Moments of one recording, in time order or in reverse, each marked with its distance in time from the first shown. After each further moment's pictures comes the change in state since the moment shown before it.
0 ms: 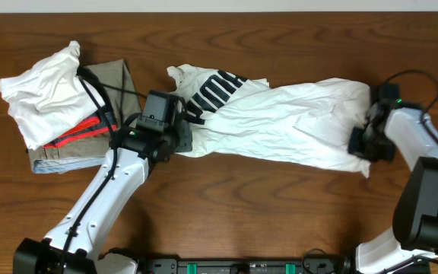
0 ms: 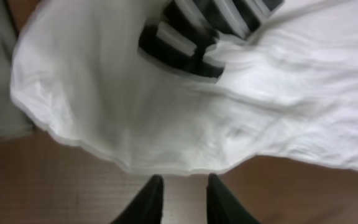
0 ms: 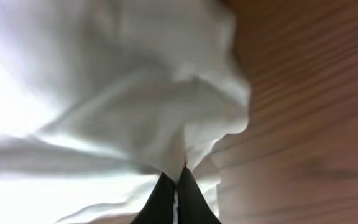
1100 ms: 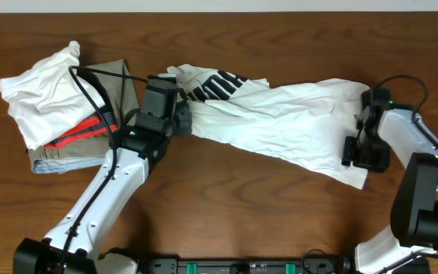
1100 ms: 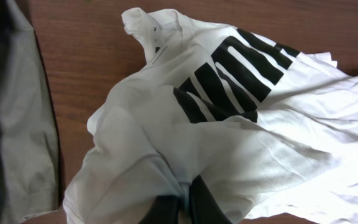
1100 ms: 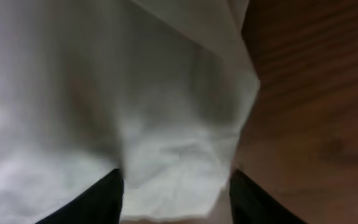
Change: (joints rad) left arm 0.000 0.000 0.000 0.264 -0.131 0.066; right arm 0.050 0.024 -0.100 -0.002 0.004 -0.023
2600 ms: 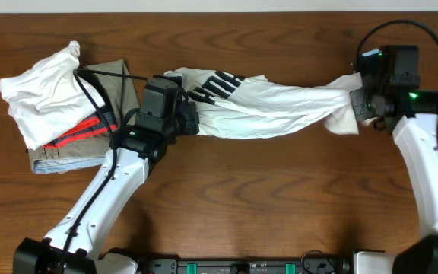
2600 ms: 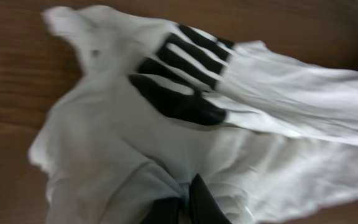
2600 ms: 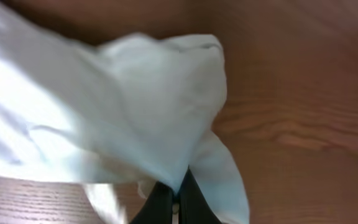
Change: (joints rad) left arm 0.000 0.000 0.000 0.041 0.167 -0.046; right arm 0.098 -0.300 0.262 0.126 0.017 -0.518
